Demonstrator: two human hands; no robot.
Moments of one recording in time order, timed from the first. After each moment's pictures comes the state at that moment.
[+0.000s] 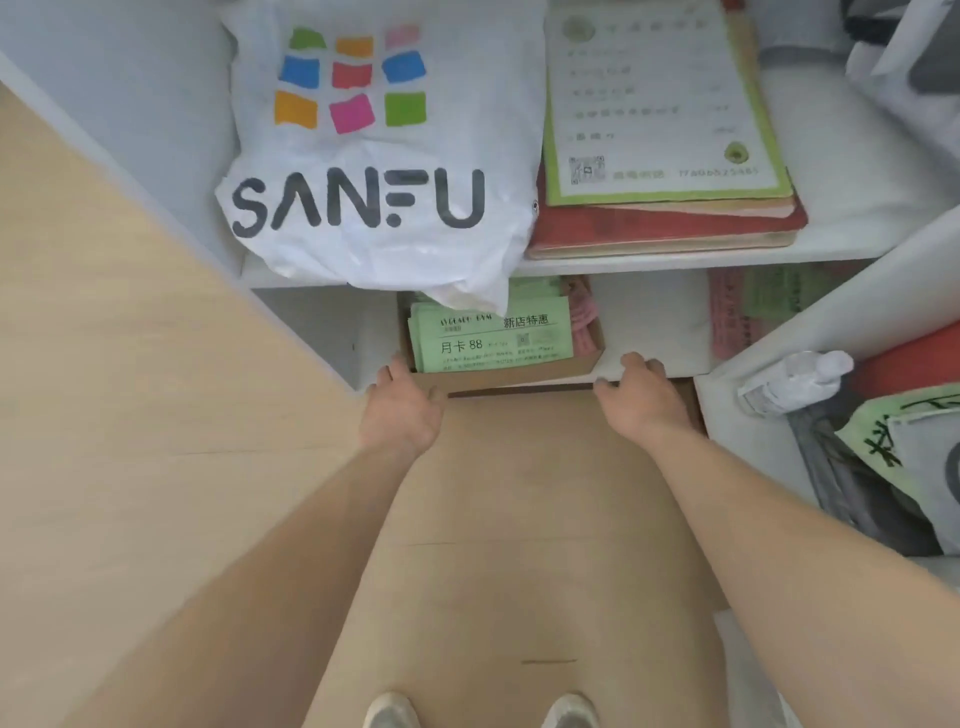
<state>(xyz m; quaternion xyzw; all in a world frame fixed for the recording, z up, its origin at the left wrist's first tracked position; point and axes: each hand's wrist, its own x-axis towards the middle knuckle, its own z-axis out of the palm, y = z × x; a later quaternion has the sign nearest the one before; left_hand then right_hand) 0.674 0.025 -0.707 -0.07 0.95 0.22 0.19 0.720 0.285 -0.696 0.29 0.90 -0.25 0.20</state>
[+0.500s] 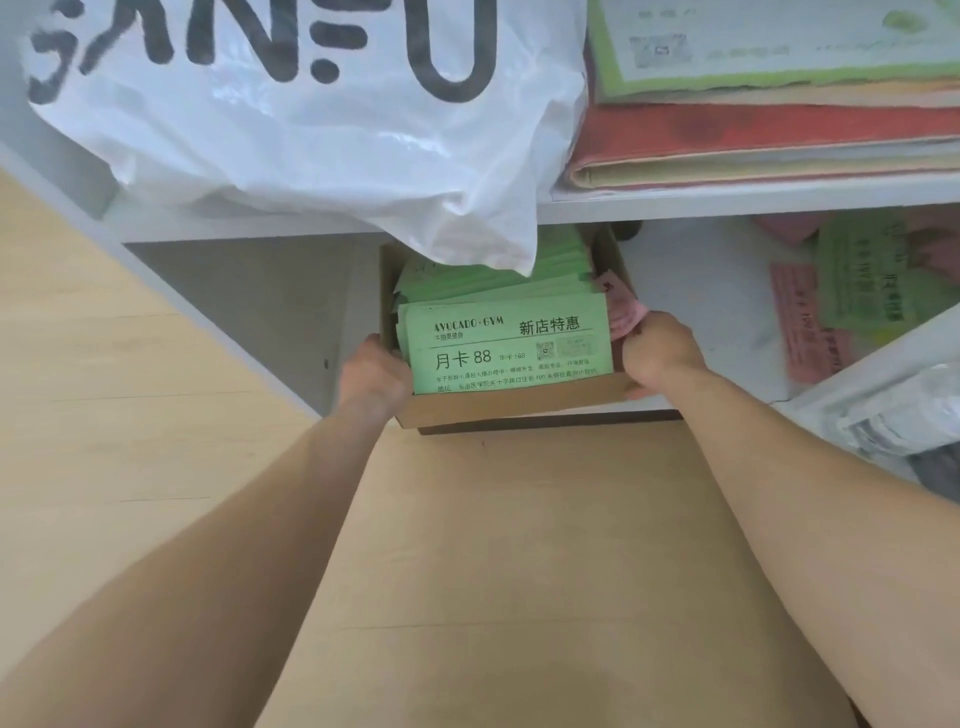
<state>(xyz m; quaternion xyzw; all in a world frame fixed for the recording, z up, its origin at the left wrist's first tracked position) 0.559 0.017 -0.829 -0.14 0.94 0.29 0.12 0.610 0.310 -0.809 0.29 0.87 -0.38 0.10</state>
